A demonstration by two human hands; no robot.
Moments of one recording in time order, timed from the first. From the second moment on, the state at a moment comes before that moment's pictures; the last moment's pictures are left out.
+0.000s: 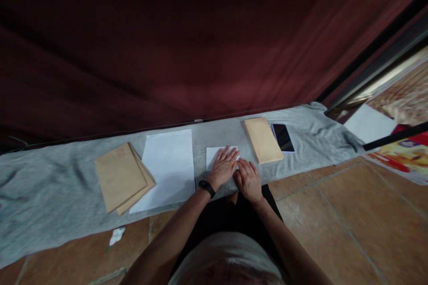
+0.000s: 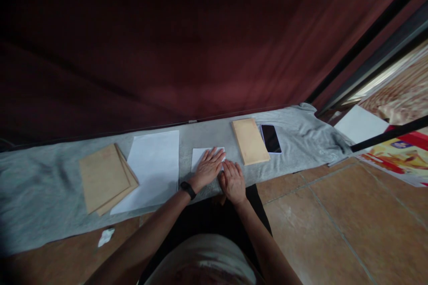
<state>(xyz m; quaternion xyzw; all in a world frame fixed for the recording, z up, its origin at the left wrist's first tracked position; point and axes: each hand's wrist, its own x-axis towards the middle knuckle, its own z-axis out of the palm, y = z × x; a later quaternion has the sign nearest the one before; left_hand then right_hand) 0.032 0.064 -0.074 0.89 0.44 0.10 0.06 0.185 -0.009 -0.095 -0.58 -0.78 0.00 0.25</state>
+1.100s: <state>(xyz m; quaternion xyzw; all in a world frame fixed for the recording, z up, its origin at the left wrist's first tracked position) -0.013 0.026 -0.081 0.77 0.61 0.18 0.07 0.176 -0.001 -0.087 -0.57 -0.79 0.02 0.22</state>
